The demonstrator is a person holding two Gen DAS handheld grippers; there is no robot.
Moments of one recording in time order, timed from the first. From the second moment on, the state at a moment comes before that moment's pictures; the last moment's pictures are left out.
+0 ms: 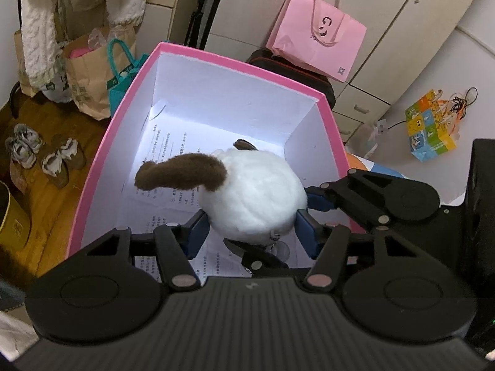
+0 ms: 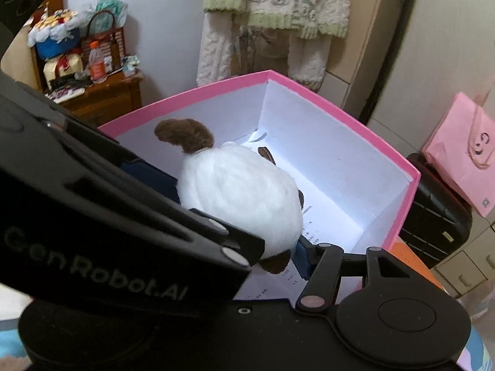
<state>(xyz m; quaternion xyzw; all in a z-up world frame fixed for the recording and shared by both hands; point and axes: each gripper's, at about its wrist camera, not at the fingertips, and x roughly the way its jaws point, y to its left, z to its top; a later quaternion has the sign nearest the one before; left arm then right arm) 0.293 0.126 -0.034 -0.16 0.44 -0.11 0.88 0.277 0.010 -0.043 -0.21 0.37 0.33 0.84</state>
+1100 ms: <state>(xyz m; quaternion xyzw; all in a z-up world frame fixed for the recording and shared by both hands) 0.200 0.111 0.037 -0.05 0.36 -0.12 0.92 0.215 -0.033 0.015 -0.18 0.32 0.35 0.86</state>
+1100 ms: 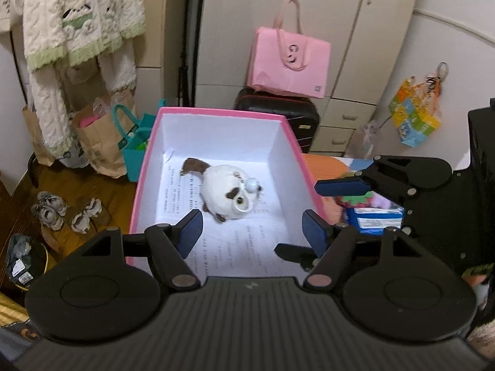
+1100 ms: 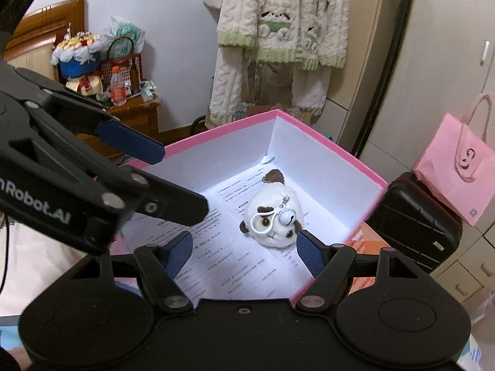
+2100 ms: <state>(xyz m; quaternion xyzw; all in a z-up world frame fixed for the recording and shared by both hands) 0.158 -0.045 0.005 0.06 0.32 -0.27 0.90 0.131 -0.265 -0.005 -0.06 0.28 0.23 0.93</state>
